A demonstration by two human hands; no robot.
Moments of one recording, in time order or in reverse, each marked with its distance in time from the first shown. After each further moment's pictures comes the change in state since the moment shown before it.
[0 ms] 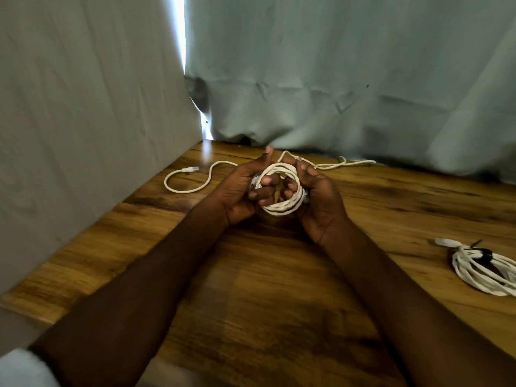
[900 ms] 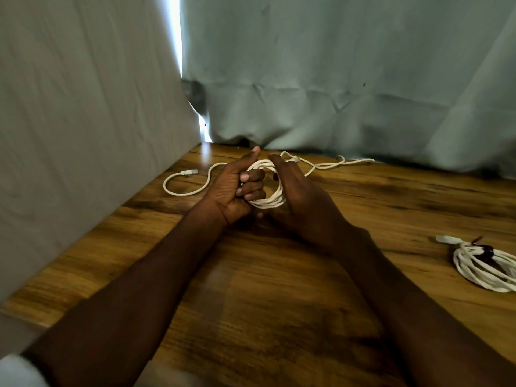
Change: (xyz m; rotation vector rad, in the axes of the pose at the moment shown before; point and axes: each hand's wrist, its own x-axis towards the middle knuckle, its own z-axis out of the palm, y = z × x) left_hand 0.004 0.002 -0.011 -0.234 0.097 0.051; right_hand -0.012 -0.001 -0.015 -1.697 -0.247 -0.689
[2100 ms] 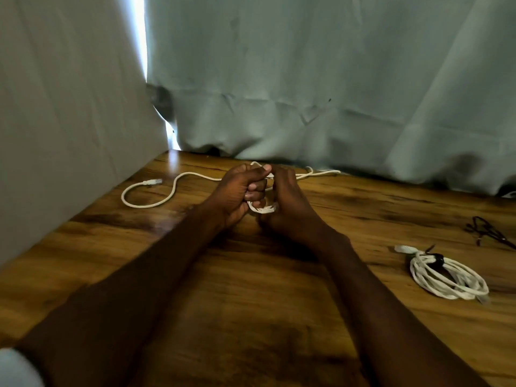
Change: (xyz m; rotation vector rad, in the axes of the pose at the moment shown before) left_hand 0.053 -0.031 0.021 0.318 -0.091 0.097; right_hand 0.007 0.041 -0.008 0.215 0.048 0.218
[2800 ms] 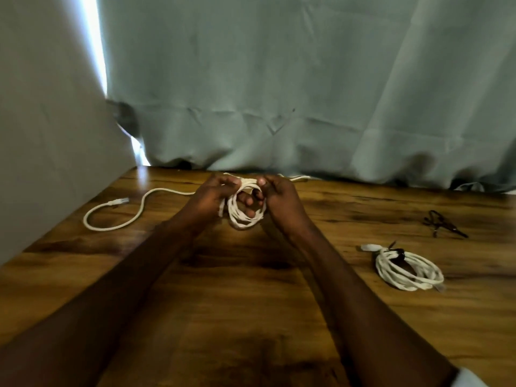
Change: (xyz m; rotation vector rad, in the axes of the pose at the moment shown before) left_hand -0.007 0.005 0.016 0.143 0.053 0.079; right_hand 0.009 -0.002 -0.021 0.629 0.296 0.276
